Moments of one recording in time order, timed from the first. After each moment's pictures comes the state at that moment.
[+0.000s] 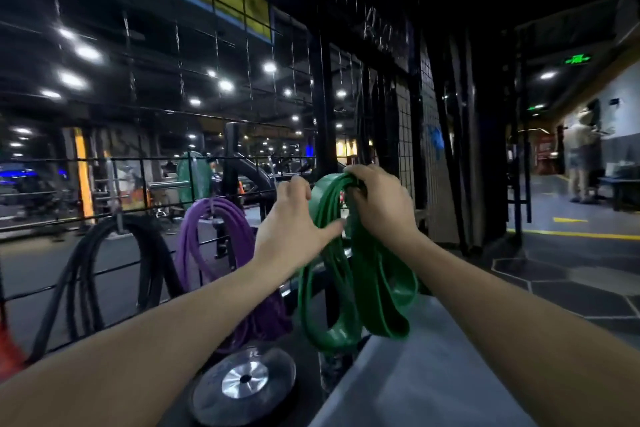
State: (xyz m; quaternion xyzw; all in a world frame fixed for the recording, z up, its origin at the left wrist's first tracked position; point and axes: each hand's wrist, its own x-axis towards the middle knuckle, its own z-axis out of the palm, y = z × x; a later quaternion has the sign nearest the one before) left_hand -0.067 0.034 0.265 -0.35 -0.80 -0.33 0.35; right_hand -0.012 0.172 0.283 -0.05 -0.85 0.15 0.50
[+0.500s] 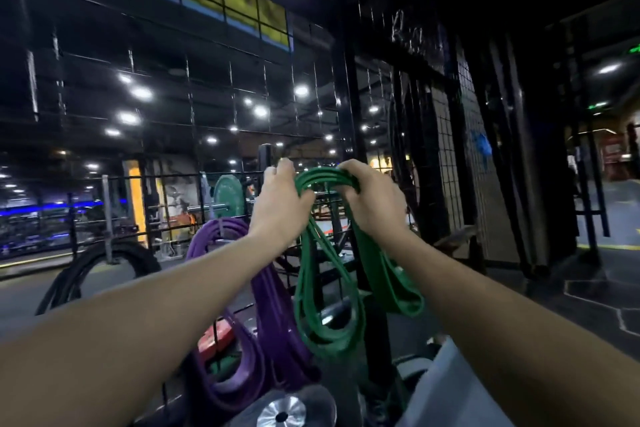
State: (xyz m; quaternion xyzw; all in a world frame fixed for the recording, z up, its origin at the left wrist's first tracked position) left_hand -0.127 0.034 0.312 -0.27 -0.82 -0.35 0.37; right_hand -0.107 0.173 0.297 0.00 -0.81 0.21 0.54
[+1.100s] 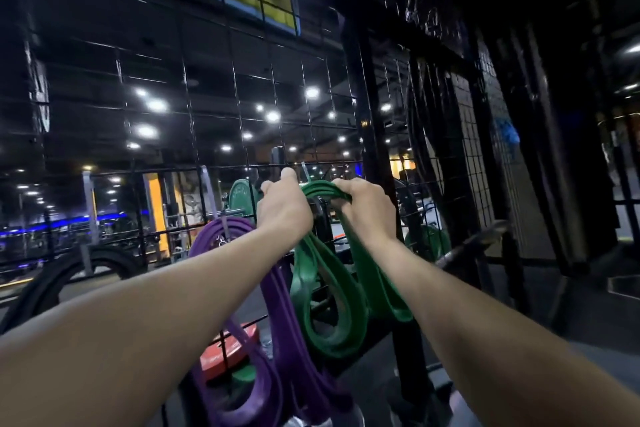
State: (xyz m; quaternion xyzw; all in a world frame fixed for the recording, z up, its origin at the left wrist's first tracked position) left_hand -0.179 0.046 0.308 -0.13 -0.89 -0.28 0.33; right_hand -0.195 0.167 0.274 0.00 -0.82 0.23 0.53
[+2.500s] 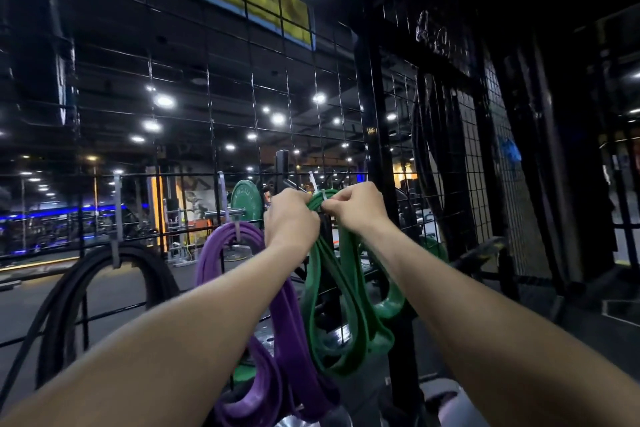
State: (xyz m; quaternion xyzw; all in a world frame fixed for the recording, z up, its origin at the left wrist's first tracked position) left_hand -0.181 0.038 0.299 -0.16 -0.83 -0.40 0.35; right_hand -0.167 0.144 0.303 0.00 -0.80 0.44 0.40
